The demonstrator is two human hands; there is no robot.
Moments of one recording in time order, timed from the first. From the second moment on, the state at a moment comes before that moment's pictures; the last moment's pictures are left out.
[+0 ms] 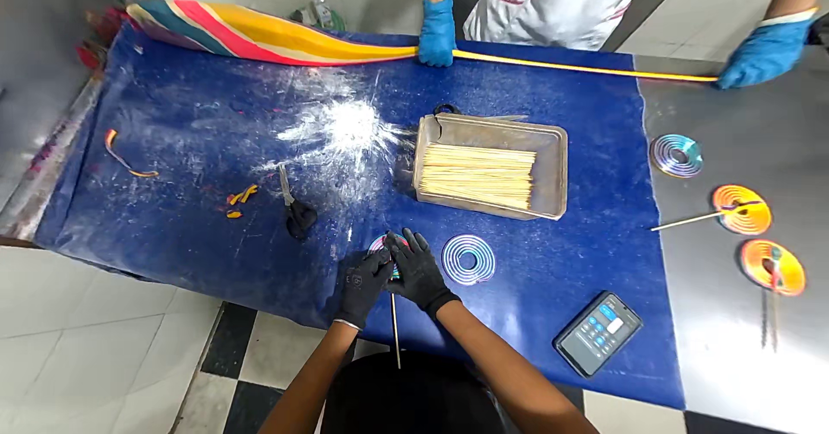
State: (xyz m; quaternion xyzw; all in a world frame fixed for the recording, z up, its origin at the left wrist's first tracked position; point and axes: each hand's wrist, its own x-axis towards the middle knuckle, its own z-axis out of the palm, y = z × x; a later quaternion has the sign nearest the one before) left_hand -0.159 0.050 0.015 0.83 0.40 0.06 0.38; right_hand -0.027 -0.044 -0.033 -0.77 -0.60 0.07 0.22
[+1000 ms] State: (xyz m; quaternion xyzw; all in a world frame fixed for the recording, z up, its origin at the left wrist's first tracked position) left_hand -0.238 0.053 0.062 0.64 0.47 0.27 0.54; right_hand -0.049 0.030 -0.011 -0.75 -0.62 0.01 0.25
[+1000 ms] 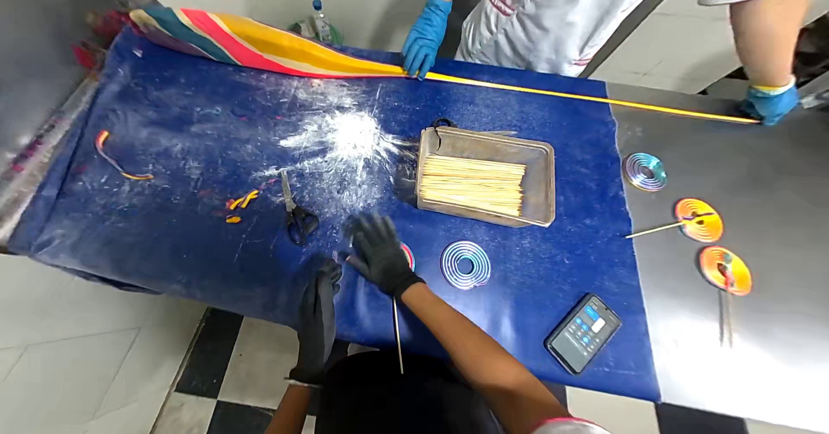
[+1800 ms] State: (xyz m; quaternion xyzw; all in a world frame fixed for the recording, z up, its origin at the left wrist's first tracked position) left_hand -0.278 0.097 0.027 0.67 0.43 0.26 0.55; right_hand -0.025 0.086 -0.027 -0.72 -0.66 0.00 0.23
